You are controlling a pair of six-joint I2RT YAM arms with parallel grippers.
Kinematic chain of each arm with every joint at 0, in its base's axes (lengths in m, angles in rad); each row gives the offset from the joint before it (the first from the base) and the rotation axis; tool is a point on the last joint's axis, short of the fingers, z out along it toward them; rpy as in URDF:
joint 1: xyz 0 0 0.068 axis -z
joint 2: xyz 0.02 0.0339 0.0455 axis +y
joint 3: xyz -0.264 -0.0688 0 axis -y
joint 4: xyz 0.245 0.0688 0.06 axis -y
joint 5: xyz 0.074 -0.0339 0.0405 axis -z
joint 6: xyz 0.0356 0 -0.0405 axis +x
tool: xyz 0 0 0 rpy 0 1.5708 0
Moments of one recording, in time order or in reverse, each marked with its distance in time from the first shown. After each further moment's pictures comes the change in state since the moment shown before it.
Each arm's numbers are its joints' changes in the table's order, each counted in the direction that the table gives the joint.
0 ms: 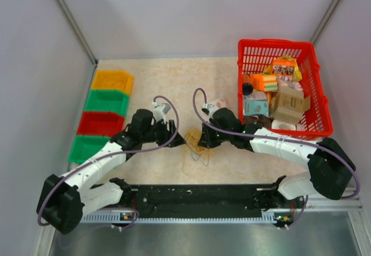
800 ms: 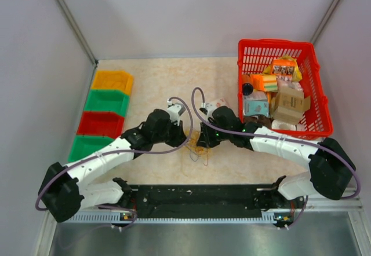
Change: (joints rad) left arm 0.266 0.097 0.127 -0.054 -0.290 0.153; right arm 0.000 0.000 0.044 -0.028 -0.083 -0.041
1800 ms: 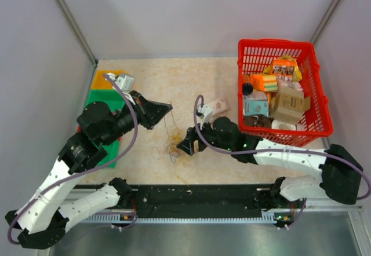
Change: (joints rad) left arm 0.001 -0.368 0.452 -0.218 -0.109 -0.155; right arm -0.180 -0.135 -0.095 0.367 0.129 -0.018
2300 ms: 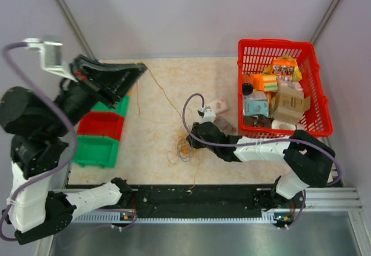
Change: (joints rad) left arm 0.000 0.173 0.603 -0.063 0.068 0.055; right arm -0.019 0.311 0.018 0.065 0.389 0.286
